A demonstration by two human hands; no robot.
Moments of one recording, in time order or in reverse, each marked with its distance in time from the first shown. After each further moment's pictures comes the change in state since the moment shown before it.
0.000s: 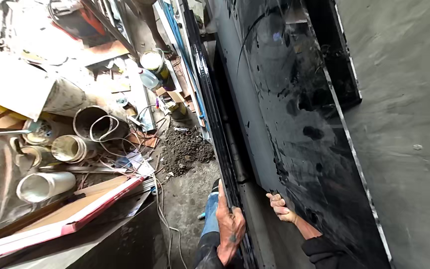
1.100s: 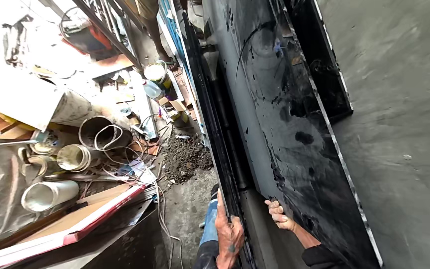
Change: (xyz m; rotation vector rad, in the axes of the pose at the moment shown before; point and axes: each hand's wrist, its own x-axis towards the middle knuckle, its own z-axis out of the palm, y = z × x) left_hand 0.000 -0.002 -0.003 0.022 0.013 0.031; right_hand -0.002 -0.014 -0.027 -0.069 -0.074 0.010
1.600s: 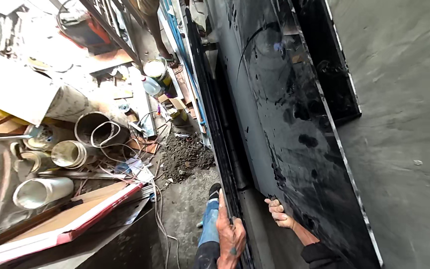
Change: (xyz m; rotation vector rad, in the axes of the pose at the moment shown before) left_hand 0.000 -0.003 0.002 -0.020 -0.001 0.006; right_hand 0.001 -0.010 -0.003 -0.033 0.043 -0.007
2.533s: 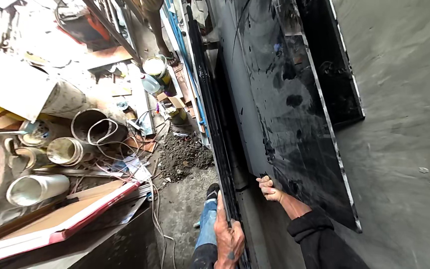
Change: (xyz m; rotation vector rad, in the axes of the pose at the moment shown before) left_hand -0.002 0.003 0.003 0.052 0.006 -0.009; right_hand 0.098 -0.018 0.080 0.002 0.582 -0.259
